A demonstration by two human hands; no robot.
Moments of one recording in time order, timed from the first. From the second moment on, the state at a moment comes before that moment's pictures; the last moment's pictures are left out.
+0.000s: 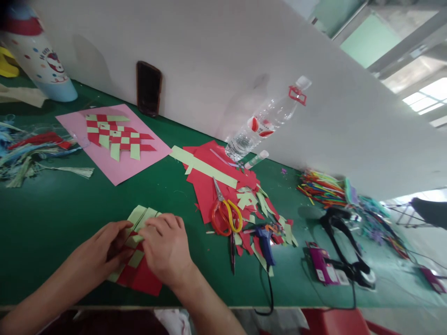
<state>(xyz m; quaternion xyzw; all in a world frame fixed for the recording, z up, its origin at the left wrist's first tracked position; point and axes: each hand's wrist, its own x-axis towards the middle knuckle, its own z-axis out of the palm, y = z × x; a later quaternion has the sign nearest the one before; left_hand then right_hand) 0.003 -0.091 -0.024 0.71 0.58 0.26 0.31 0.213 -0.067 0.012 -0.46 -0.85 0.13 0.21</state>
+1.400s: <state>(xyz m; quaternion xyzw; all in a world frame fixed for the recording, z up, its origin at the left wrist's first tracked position) -0.006 -0.091 -0.024 0.81 0.44 0.32 0.23 0.247 -0.090 0.026 -0.58 -0.78 0.21 0.06</state>
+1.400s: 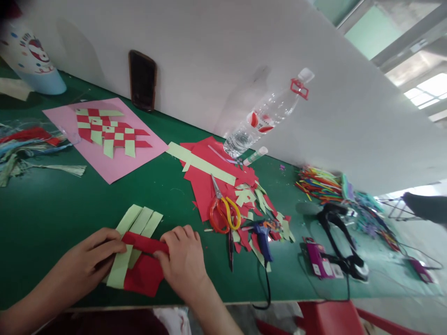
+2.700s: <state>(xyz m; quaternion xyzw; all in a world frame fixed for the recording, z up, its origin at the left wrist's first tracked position) -0.003 -0.089 -0.013 0.75 0.49 0.33 0.31 0.195 -0.005 0.070 -0.54 -0.55 0.62 0.15</state>
